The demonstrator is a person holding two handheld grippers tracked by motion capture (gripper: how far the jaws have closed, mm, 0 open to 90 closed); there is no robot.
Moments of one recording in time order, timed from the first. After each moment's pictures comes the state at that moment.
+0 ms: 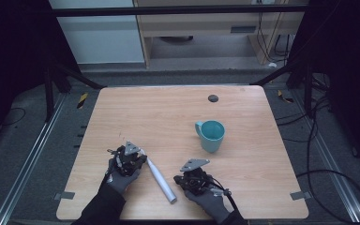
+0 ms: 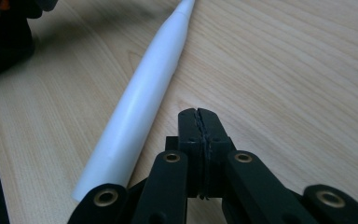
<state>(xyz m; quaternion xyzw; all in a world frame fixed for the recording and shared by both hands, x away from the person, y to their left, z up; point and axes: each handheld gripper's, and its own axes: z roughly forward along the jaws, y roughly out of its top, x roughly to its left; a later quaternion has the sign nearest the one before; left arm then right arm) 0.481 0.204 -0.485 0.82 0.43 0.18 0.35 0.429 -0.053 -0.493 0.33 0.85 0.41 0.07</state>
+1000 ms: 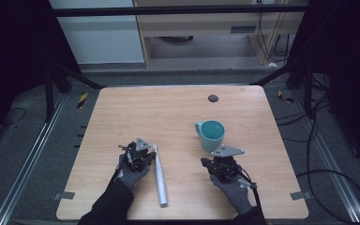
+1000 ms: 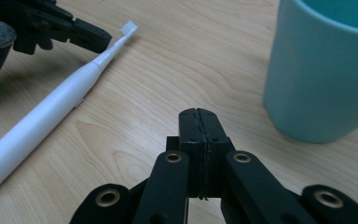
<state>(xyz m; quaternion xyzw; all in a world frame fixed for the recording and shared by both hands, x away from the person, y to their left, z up) 0.496 0.175 -0.487 0.82 0.41 0.18 0.35 0.445 -0.133 -0.461 0.41 0.79 0.43 0.15</state>
